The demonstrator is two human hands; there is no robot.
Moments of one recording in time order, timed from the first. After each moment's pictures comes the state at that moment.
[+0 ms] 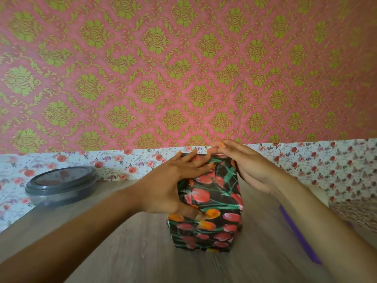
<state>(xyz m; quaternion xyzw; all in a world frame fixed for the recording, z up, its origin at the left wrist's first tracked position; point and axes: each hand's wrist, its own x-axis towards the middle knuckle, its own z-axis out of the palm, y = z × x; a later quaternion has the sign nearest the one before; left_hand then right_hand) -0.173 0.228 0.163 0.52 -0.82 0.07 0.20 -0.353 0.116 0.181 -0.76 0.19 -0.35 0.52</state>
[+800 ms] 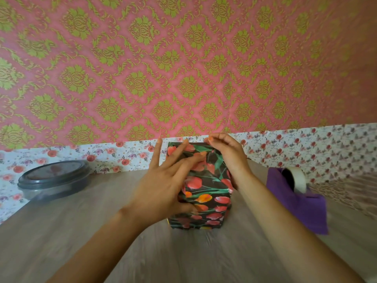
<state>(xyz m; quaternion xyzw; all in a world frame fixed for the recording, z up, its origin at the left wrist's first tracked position) -0.188 0.247 0.125 0.50 -0.77 0.35 0.21 -0.328 0.131 0.156 -0.60 0.24 -0.58 0.49</state>
